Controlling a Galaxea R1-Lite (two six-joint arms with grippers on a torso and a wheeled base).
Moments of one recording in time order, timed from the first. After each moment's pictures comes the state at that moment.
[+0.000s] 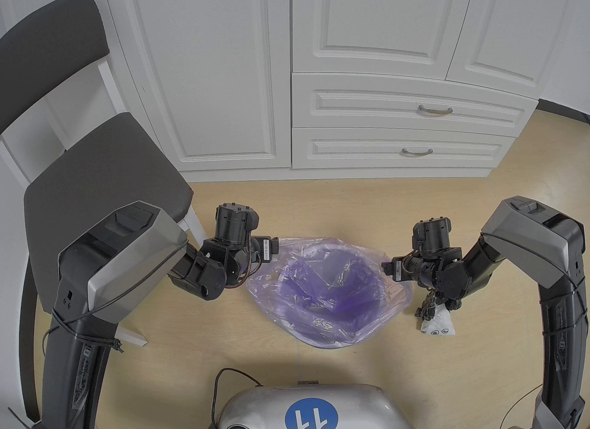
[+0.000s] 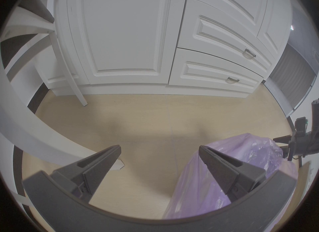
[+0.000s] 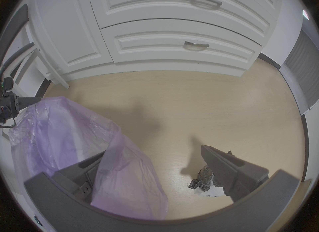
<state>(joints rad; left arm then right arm) -0.44 2.53 -1.44 -0.64 0.23 -0.20 0.28 2.44 -1.17 -0.67 -0.21 0.12</state>
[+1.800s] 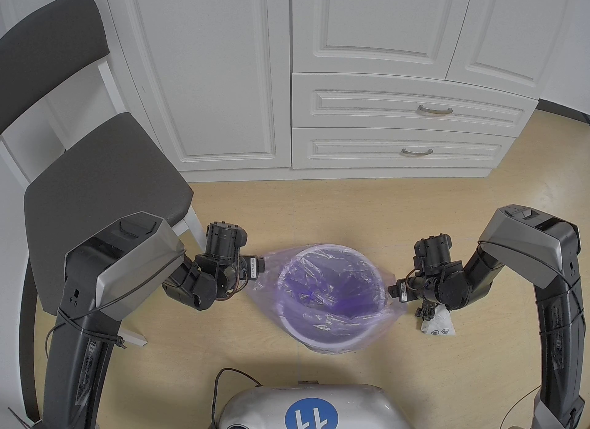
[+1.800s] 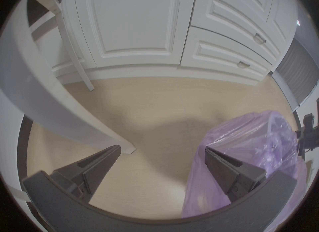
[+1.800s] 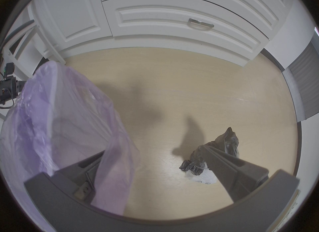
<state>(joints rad) -0.38 2.59 -1.38 -0.65 0.22 -0.20 0.26 2.48 -1.12 -0.62 -0.20 0.05</state>
